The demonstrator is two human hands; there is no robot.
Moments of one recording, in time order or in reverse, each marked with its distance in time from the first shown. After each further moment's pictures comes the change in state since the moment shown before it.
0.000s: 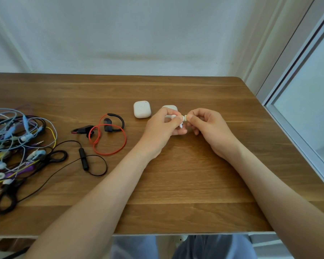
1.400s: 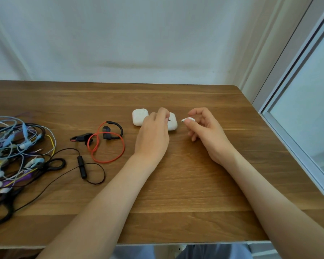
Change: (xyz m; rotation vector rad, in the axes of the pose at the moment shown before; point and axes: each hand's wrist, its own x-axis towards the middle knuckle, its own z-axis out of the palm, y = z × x) left_hand -0.003 -0.003 -0.005 0.916 0.334 0.481; right_hand 0.004 0.001 0.001 0.085 0.081 -0.031
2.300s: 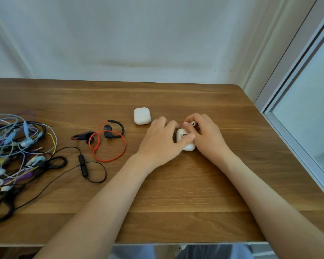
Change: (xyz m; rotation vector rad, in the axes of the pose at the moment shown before) left_hand -0.004 -0.003 0.003 -0.018 -0.353 0.019; right_hand -0.001 0.007 0.004 -0.524 -0.015 -0.132
